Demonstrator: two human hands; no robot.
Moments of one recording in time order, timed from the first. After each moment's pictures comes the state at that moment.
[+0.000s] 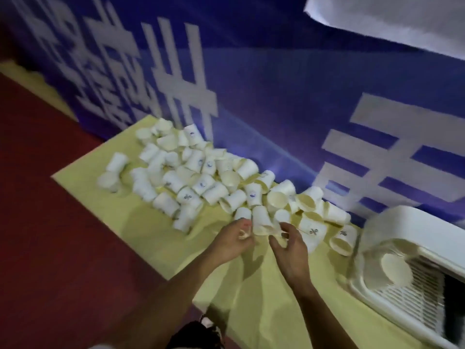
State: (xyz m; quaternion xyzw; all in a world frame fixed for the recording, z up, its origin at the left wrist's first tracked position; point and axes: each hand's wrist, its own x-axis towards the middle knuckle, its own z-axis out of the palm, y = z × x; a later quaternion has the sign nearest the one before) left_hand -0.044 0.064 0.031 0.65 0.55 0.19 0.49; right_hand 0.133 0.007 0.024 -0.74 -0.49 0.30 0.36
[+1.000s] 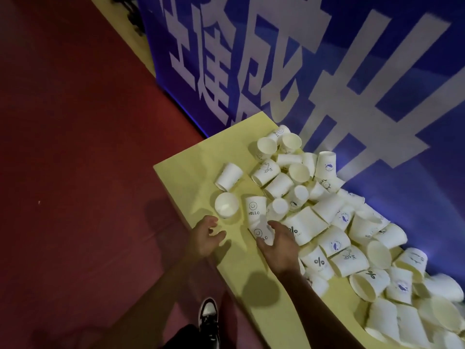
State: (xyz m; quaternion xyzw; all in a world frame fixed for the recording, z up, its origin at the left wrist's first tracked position) left_hand -0.482 0.223 -0.068 0.39 0.73 0.31 0.48; right_hand -0.267 0.249 -0.023 -0.67 -0.67 0.29 0.13
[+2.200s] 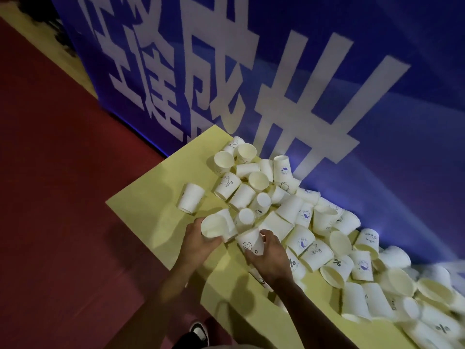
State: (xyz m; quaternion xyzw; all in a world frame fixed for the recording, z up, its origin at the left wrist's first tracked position) left_hand -0.444 0.287 -0.056 0.48 0.68 0.30 0.46; right_hand -0.231 0.257 -0.010 -0.74 -0.59 0.29 0.15
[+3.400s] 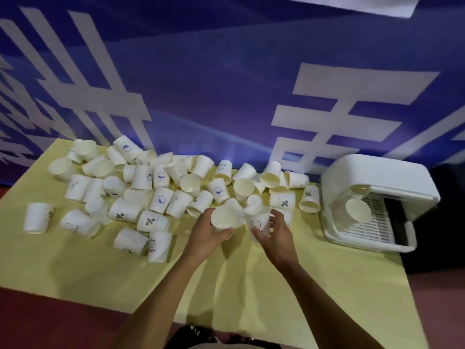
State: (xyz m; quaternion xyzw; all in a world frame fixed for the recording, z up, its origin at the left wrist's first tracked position) left_hand -0.064 0.123 0.020 0.67 0.50 0.18 0.52; right_hand 0.110 0.013 0.023 -0.79 -0.33 0.30 0.42
